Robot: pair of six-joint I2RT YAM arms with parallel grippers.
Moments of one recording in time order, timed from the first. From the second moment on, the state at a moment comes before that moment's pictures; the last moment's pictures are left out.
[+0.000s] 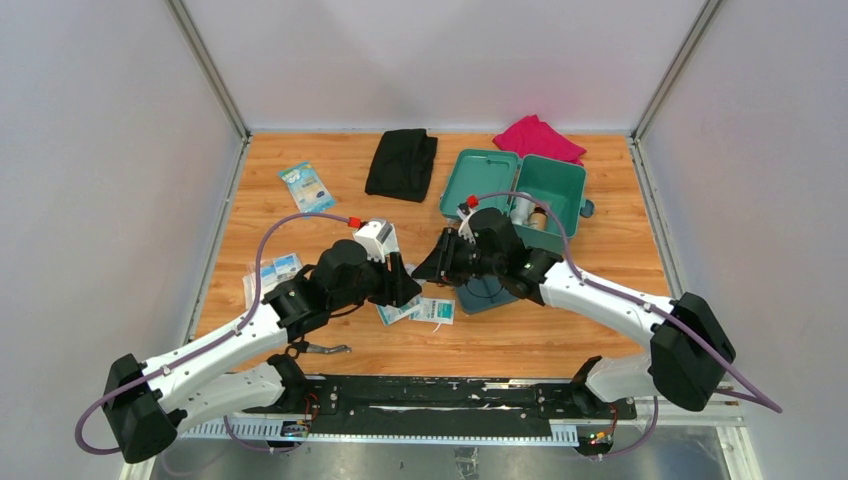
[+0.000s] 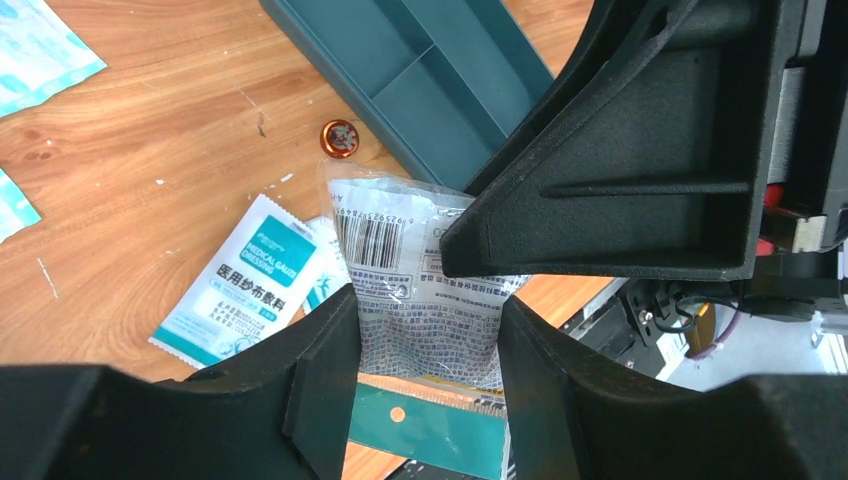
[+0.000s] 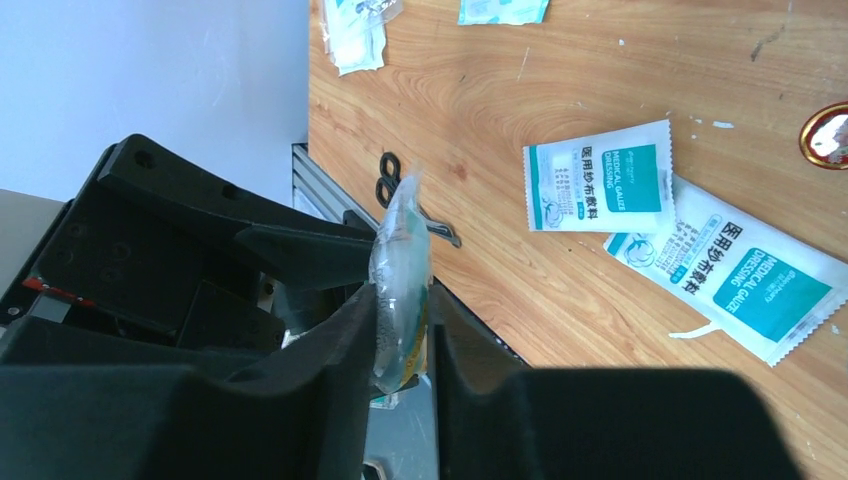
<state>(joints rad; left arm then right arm) -0.84 0.91 0.65 -0.24 0.02 -0.60 0.82 1.32 0.86 -0.05 -0.32 1.01</state>
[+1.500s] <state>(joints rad) -0.84 0.82 0.74 -0.69 -0.45 -0.68 0.17 1.50 1.29 -0.51 0.21 0.36</state>
